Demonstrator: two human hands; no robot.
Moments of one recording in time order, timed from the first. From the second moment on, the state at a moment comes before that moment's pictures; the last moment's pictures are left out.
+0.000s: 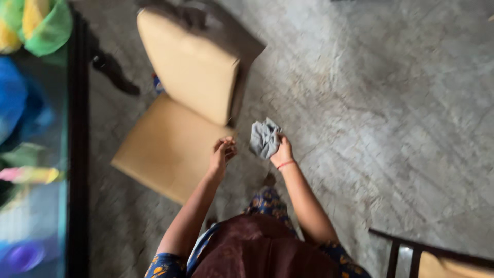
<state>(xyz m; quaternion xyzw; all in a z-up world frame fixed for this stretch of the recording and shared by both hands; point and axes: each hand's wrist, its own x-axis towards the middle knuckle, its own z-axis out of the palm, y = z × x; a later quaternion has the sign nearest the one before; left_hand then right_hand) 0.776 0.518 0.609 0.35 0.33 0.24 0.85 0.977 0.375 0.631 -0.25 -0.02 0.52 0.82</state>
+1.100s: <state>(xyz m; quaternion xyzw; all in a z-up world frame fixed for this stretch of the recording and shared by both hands) 1.317 0.794 0.680 0.39 0.53 0.65 0.39 1.431 0.836 0.647 -0.39 -0.23 0.72 0.52</state>
